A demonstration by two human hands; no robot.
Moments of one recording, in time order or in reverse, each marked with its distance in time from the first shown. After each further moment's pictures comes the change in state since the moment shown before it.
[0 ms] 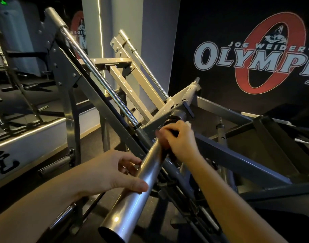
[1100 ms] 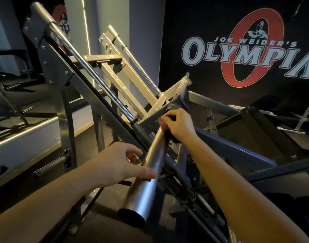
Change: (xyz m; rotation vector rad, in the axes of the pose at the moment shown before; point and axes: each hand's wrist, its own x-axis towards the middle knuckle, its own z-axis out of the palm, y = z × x) left_hand -0.010 0.009 0.005 0.083 0.090 -0.009; right_hand 0.013 -0.024 0.000 -0.214 0.086 0.020
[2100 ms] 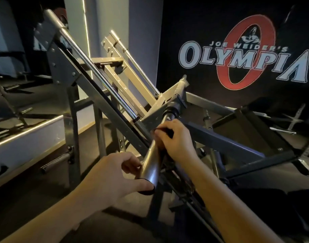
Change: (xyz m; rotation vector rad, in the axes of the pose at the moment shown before) left_hand -0.086 -0.015 0.025 0.133 0.195 0.104; right_hand -0.117 -0.049 0.007 0.088 0.004 -0.096
